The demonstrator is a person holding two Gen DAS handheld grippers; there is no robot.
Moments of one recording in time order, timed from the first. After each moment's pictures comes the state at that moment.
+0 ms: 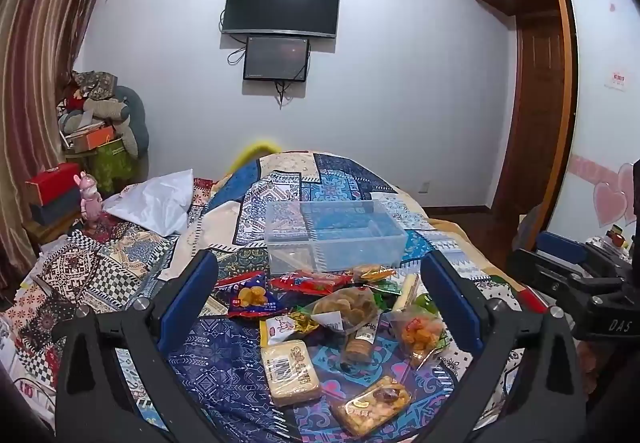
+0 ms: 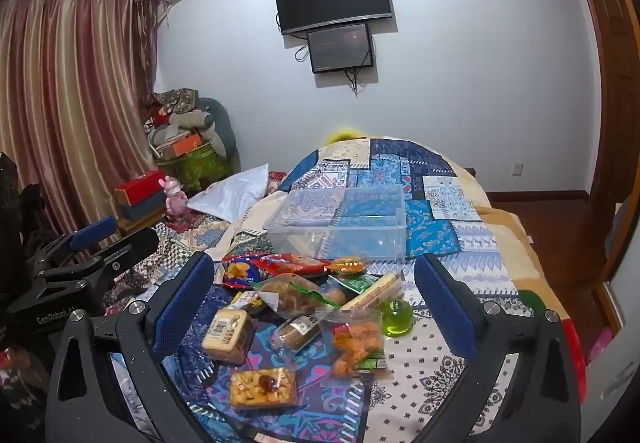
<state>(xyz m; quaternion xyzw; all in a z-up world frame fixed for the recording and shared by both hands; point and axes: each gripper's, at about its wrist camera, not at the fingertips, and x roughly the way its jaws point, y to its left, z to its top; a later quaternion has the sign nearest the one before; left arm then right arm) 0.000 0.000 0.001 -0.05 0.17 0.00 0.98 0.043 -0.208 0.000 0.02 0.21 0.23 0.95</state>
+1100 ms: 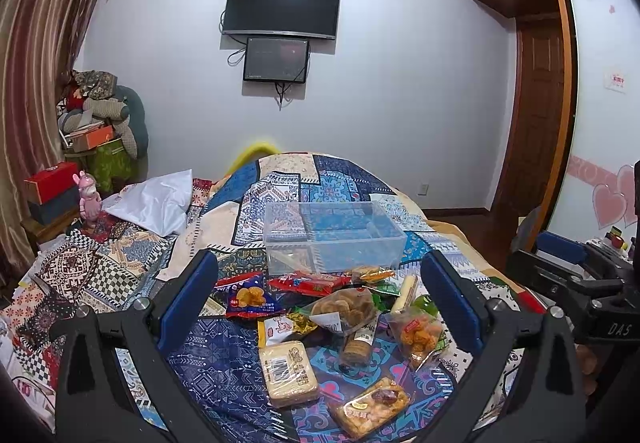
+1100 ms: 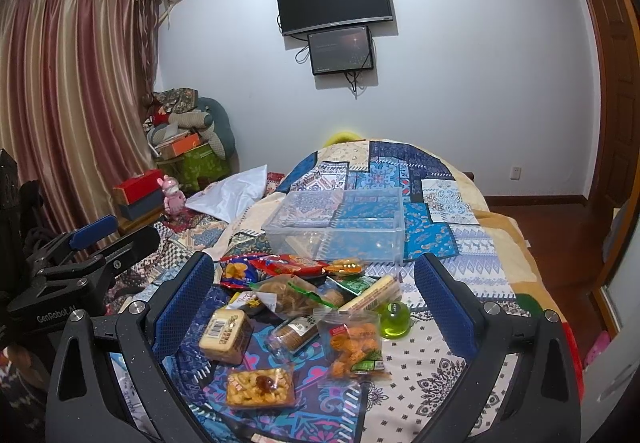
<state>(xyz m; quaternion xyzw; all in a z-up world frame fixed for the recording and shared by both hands) 0.003 -0.002 -0.002 -0.05 0.17 0.00 0.98 0.042 -0.209 0.004 0.02 0.21 0.23 0.95</state>
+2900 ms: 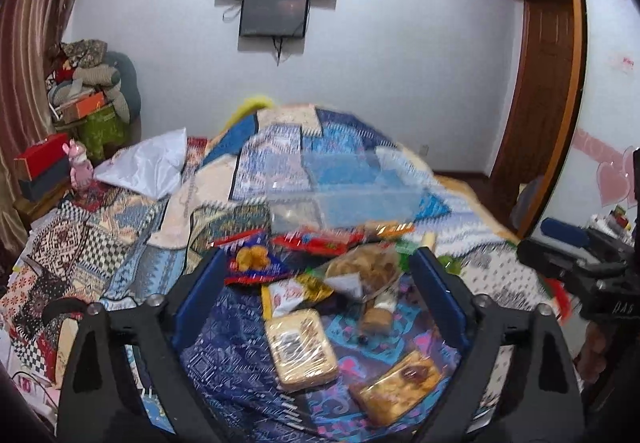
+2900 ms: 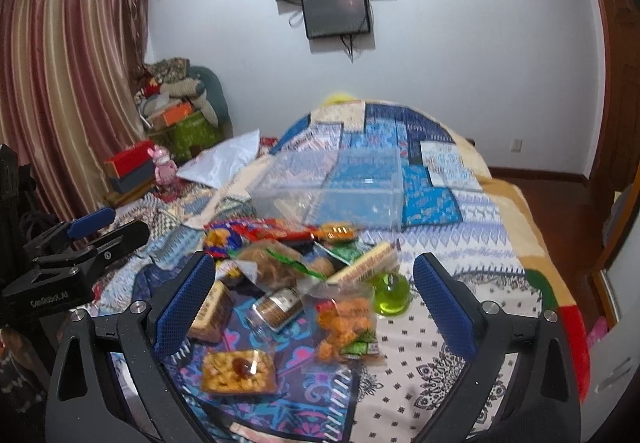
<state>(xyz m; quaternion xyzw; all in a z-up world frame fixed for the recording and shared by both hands) 0.039 0.021 -0.050 -0.05 0.26 -0.01 0.96 0.077 -0.208 -0.034 0.01 0.28 0.23 0.93</state>
